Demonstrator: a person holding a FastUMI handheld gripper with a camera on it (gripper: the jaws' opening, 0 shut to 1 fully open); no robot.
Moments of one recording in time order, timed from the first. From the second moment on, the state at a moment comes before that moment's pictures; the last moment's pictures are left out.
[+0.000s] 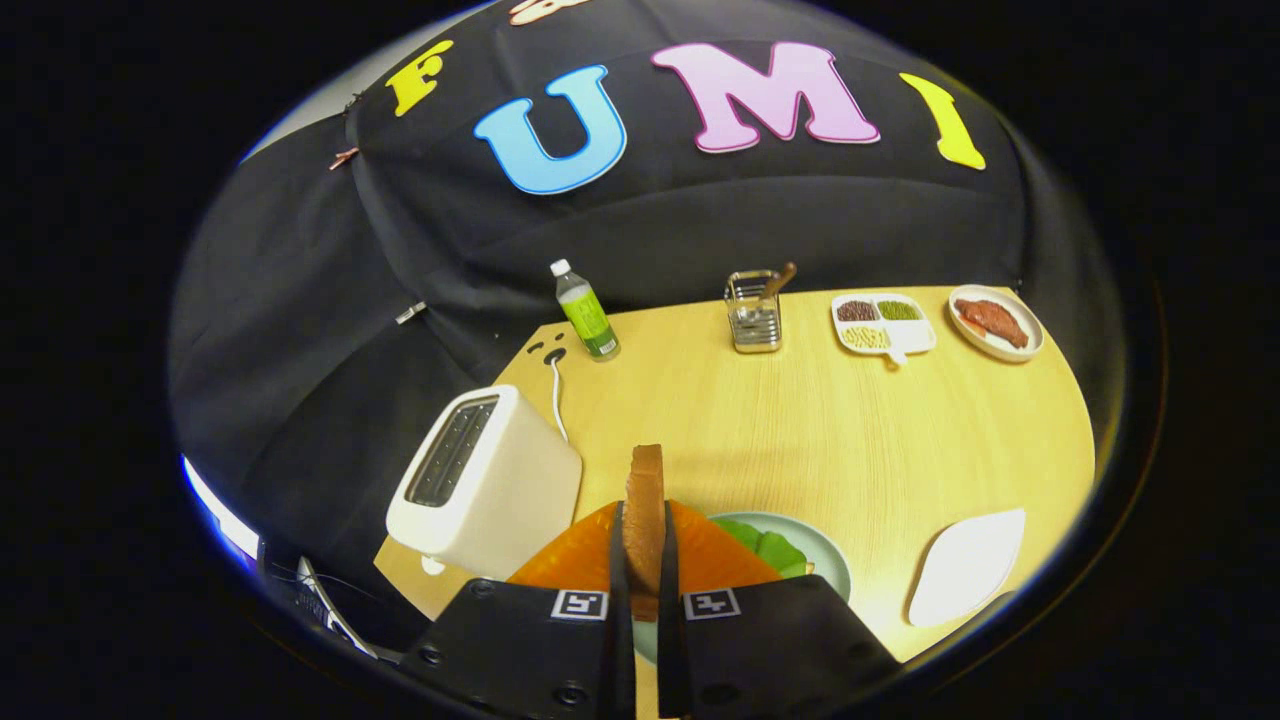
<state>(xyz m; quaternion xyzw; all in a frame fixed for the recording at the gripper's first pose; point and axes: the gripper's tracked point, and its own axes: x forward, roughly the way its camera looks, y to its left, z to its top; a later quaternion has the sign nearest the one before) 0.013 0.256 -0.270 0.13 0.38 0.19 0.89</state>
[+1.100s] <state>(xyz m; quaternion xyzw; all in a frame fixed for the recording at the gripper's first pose) 0.007 0.121 -0.307 0.04 0.38 0.08 0.92</state>
